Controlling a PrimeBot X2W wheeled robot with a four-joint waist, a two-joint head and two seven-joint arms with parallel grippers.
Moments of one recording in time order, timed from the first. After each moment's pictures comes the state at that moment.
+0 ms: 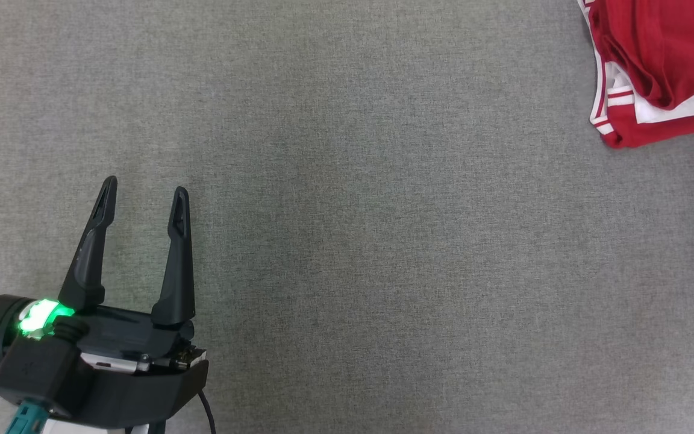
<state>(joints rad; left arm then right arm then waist) -0.26 0.11 -0.10 -0.38 -0.10 0.05 -0.20 -1.21 -0.70 0.50 0.95 0.49 0.13 0.00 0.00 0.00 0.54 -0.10</state>
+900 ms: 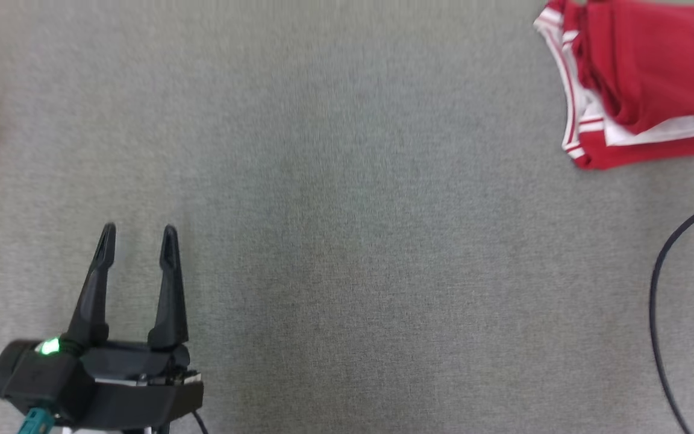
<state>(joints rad) -0.20 0.10 -0.08 -0.26 -0.17 0.07 -0.23 -1.21 -0.61 0.59 0.98 0.53 0.13 -0.24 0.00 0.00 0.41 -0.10</state>
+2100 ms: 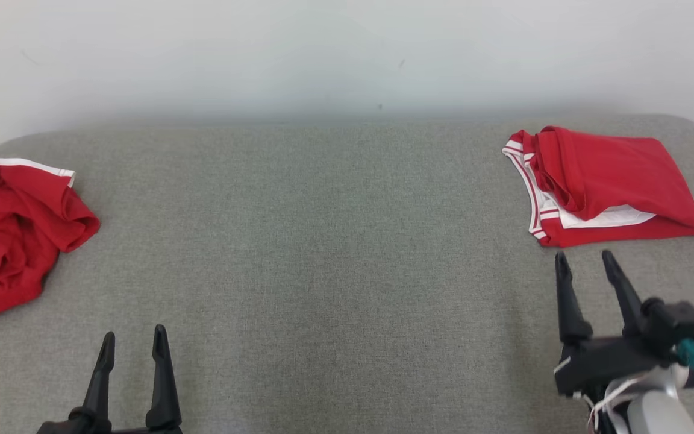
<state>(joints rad) -0.02 0.09 -0.05 -0.11 -0.24 0.13 -0.25 -0.25 -0.19 0.14 0.23 0.19 0.13 -0.22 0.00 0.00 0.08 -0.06</state>
